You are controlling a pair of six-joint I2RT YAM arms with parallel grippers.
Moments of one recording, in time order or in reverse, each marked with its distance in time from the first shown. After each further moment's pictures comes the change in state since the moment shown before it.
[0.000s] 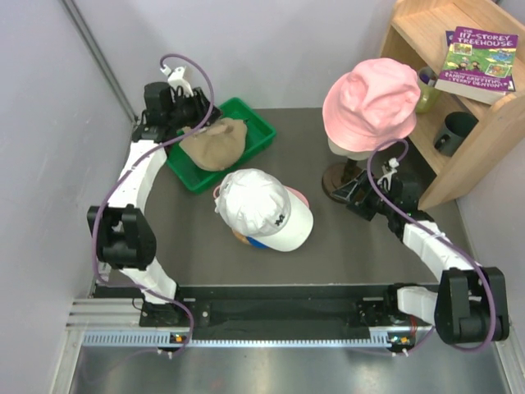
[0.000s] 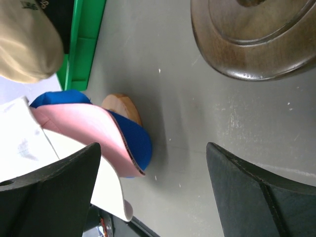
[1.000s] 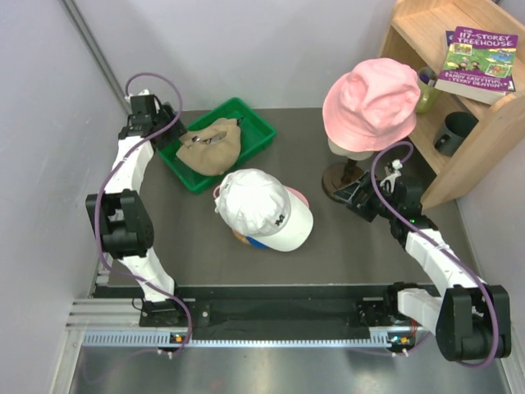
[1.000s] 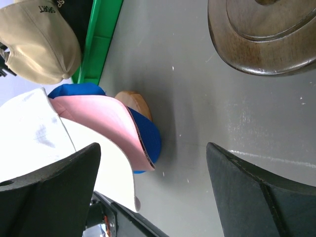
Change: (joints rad) left arm 0.153 0.097 0.011 -0.249 -0.417 -0.181; right arm 0.001 -0.111 -0.037 -0.008 -0.015 0.016
